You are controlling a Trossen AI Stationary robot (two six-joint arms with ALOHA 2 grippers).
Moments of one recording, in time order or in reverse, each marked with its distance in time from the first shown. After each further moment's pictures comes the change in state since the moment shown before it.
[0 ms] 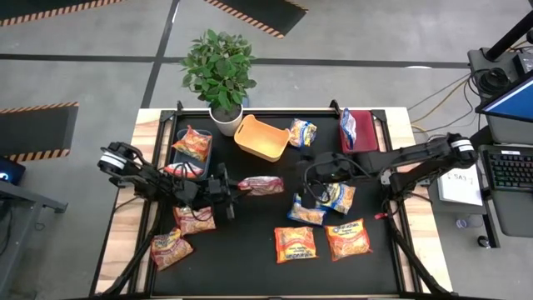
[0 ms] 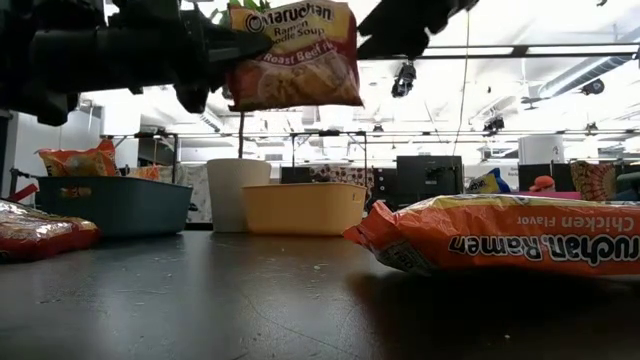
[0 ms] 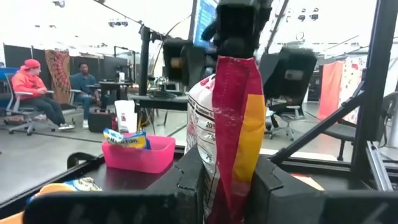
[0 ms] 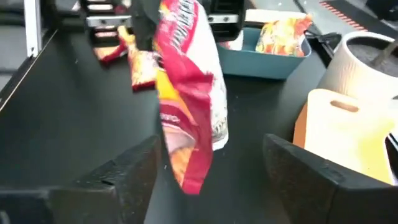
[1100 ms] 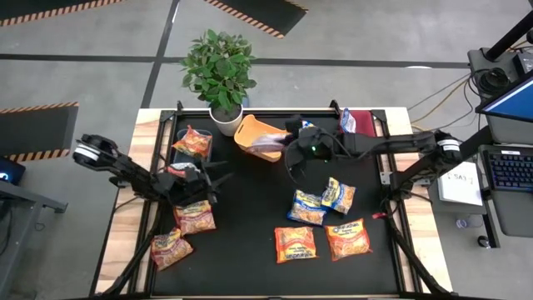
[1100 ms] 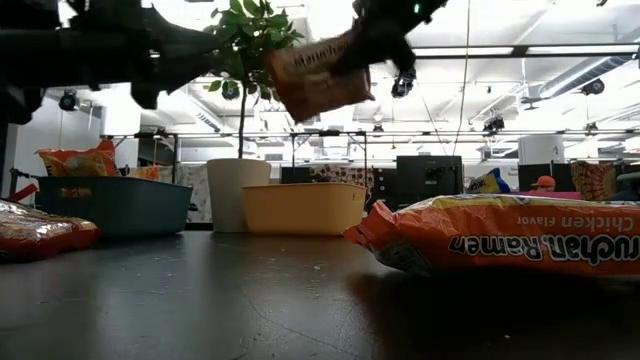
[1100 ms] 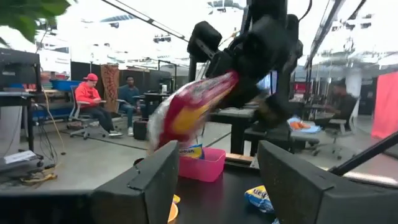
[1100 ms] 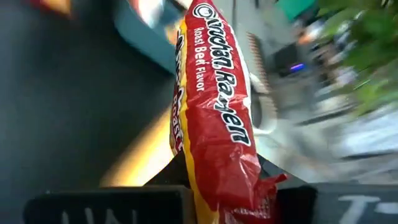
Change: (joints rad) left arm 0.002 -0.301 -0.214 0.000 -0.165 0.075; right arm -0.188 0.147 0.212 -0.071 0.178 -0.787
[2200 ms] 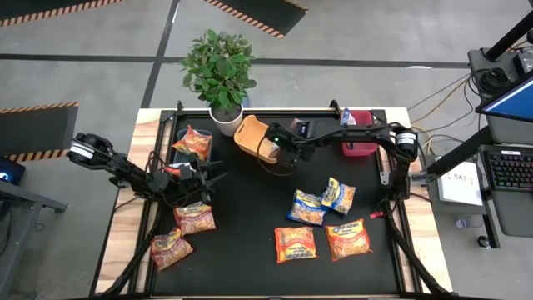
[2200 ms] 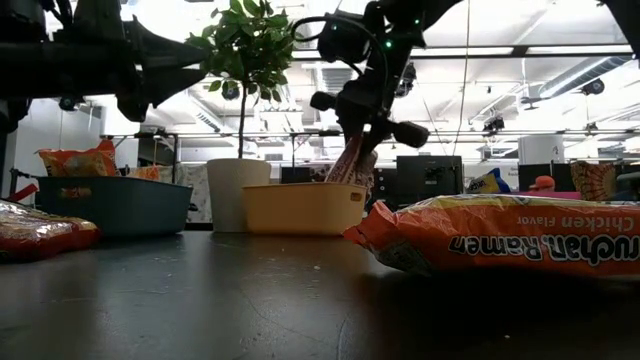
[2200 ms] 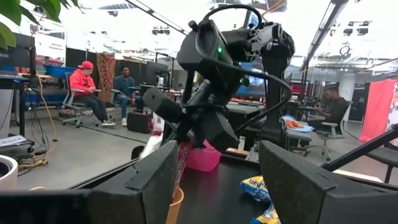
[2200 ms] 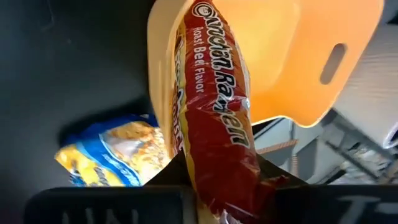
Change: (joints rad) left arm 0.000 -0.073 -0.094 -0.011 0.004 -0.077; right arm -0.160 0.375 0.270 -0.479 0.036 -0.645
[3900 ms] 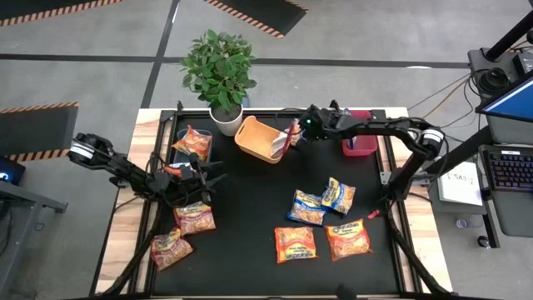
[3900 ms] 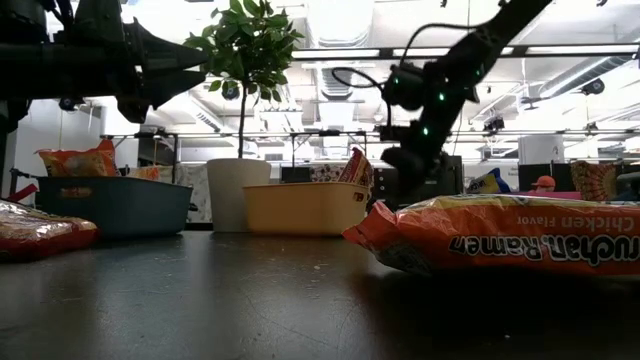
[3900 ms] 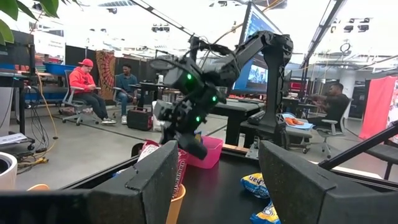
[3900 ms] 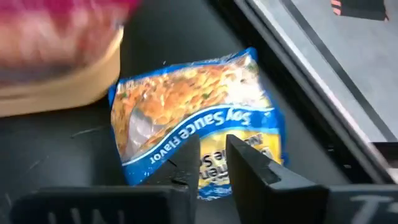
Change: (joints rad) left arm 0.000 0.000 0.000 -0.017 0.000 -0.008; right arm -0.284 -0.211 -0.500 0.423 -0.135 1.415
